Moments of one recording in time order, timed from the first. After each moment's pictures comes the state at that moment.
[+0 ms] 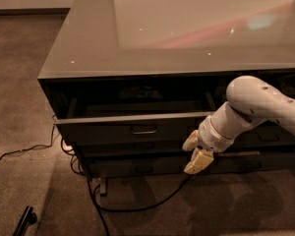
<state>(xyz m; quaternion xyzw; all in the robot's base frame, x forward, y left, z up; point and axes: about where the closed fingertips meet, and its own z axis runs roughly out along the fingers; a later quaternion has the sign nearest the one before) 0.473 -0.139 0.660 -0.64 0.72 0.20 0.14</state>
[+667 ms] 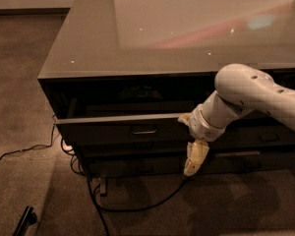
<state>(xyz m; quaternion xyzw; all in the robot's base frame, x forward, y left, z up) 0.495 -0.121 0.687 -0.67 0.71 0.15 0.16</state>
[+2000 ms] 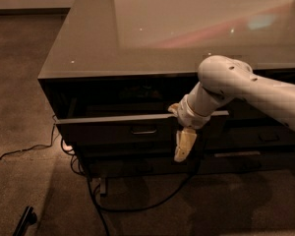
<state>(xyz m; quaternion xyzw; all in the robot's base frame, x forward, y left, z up) 0.545 -0.097 0.682 -0.69 0.69 0.12 0.16</state>
